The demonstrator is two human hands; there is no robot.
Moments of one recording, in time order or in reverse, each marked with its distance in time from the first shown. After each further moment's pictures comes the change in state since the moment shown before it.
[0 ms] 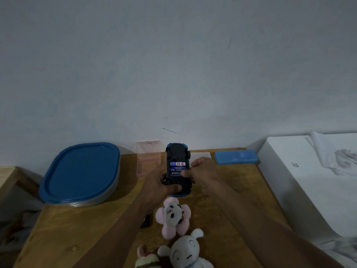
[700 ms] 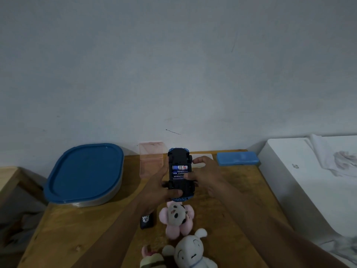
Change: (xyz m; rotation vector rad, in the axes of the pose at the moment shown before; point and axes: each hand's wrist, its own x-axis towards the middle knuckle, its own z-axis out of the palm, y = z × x) left_hand -0.012 0.005 -0.015 -0.113 -0.156 -0.091; right_hand -0.009 0.002 -0.002 0.038 -0.118 -0.022
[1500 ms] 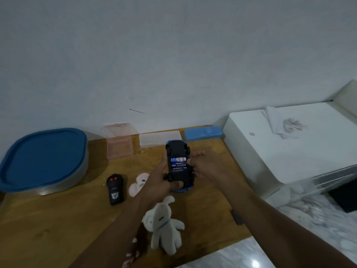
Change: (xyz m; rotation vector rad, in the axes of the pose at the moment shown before) left_hand -0.013 -0.032 0.105 0.037 -0.068 0.033; right_hand -0.058 0.057 -0.086 0.076 0.100 0.099
